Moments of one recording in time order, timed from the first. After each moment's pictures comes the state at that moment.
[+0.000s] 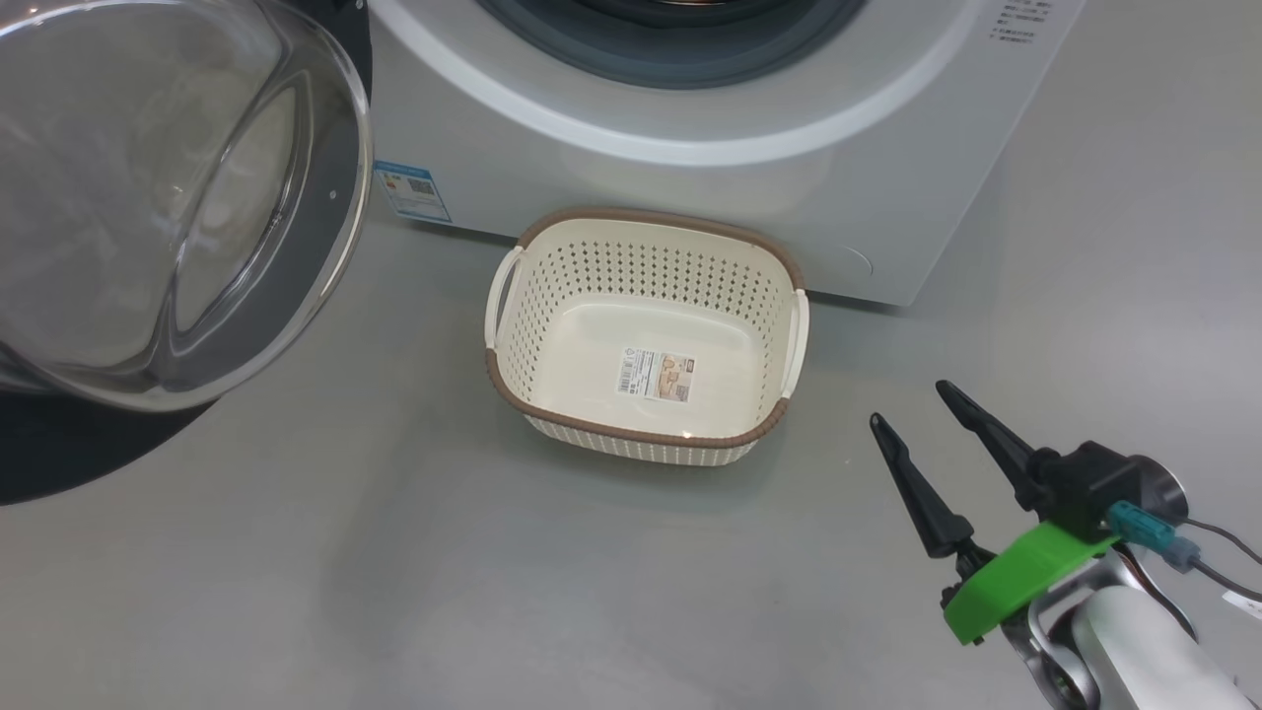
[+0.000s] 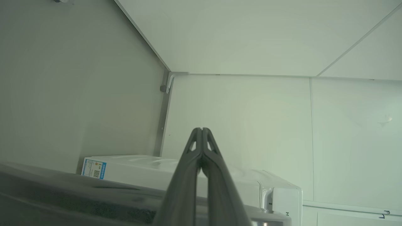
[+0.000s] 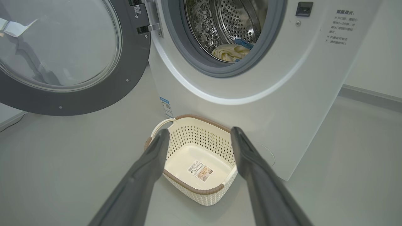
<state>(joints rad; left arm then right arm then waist) -0.74 0.46 0.84 0.67 -1.38 0.10 0.48 -0.15 -0.24 0.32 0.22 0.24 0.13 -0.26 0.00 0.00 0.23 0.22</state>
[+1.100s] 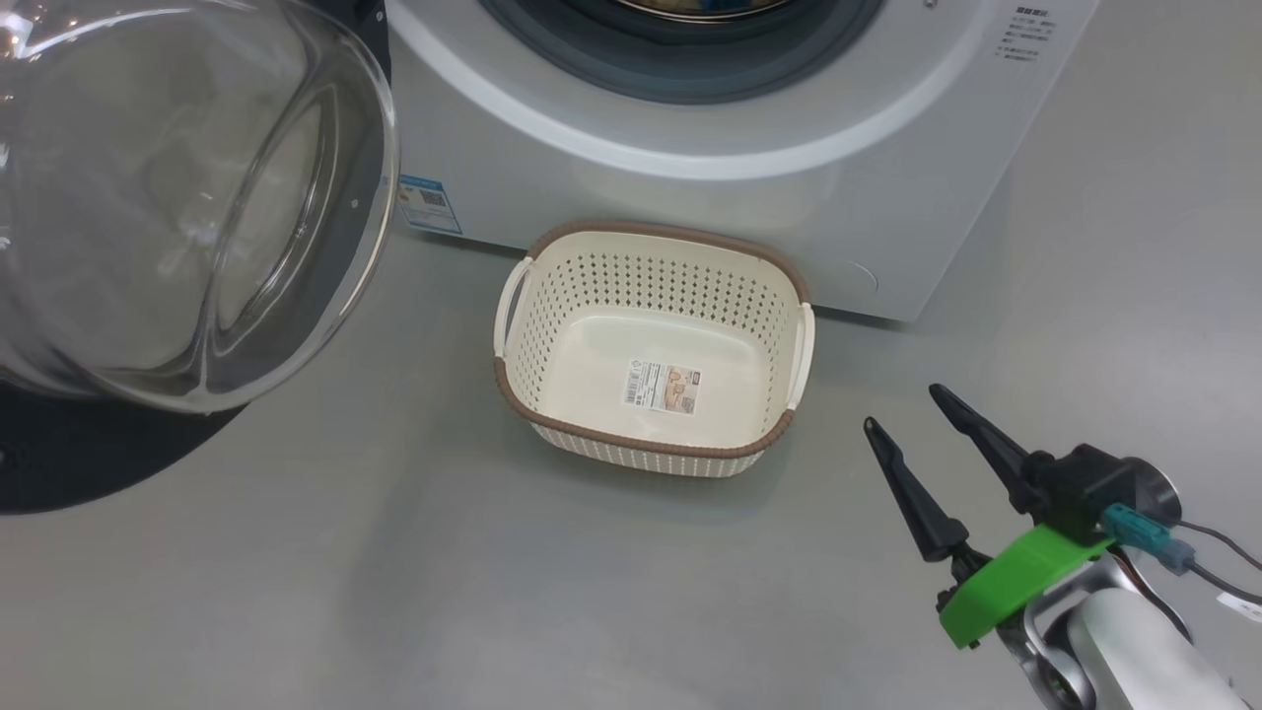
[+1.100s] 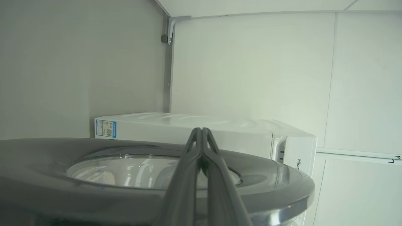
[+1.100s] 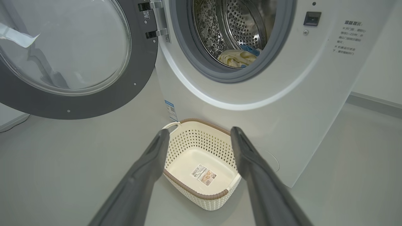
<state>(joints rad) -0.82 0.50 0.69 0.84 -1.38 0.00 0.70 -0.15 -0.23 0.32 0.22 0.24 0.13 -0.26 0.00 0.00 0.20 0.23</state>
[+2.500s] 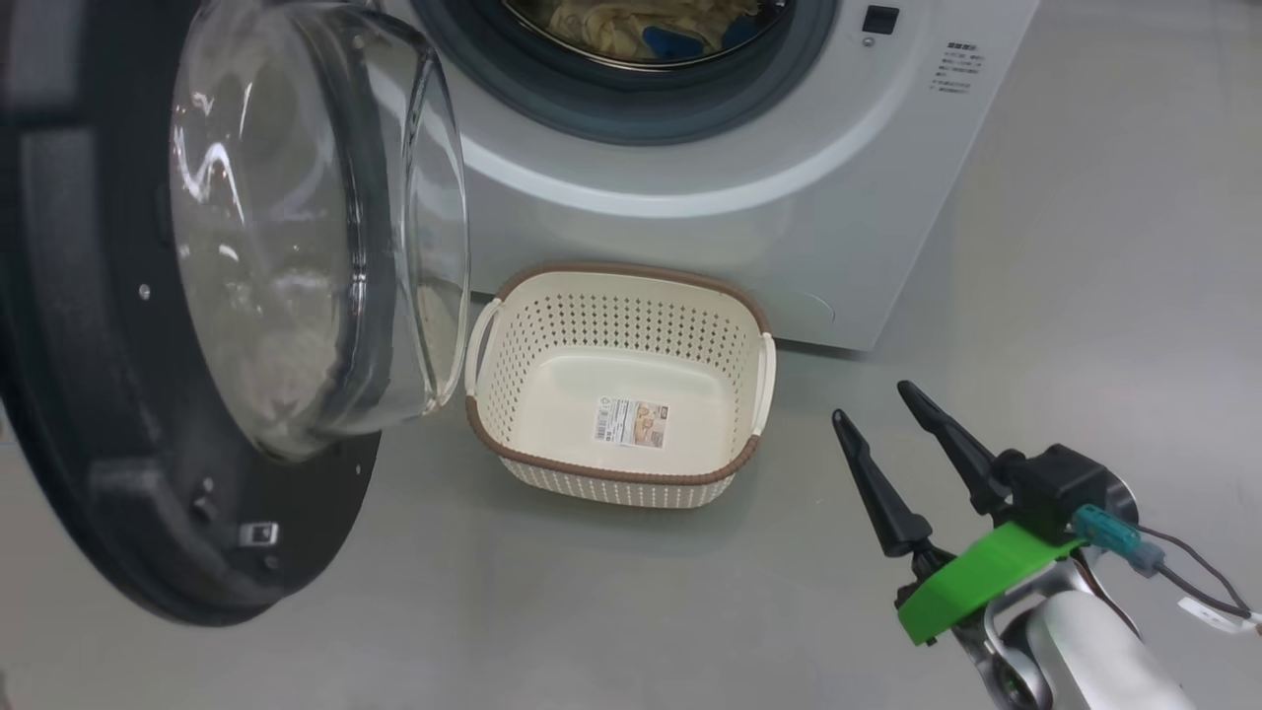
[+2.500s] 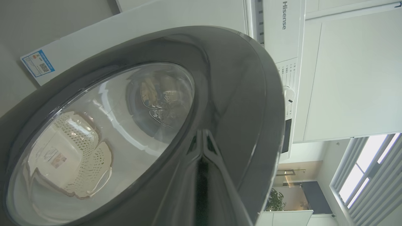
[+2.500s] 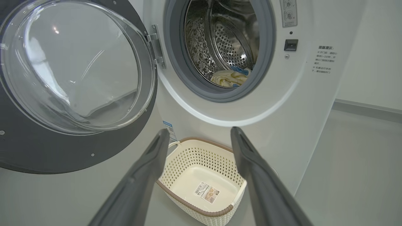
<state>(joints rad) -0.63 0.21 0.47 0.11 -1.33 0.23 0.89 -0.15 -0.14 0.29 0.22 0.24 0.13 -0.26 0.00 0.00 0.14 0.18</state>
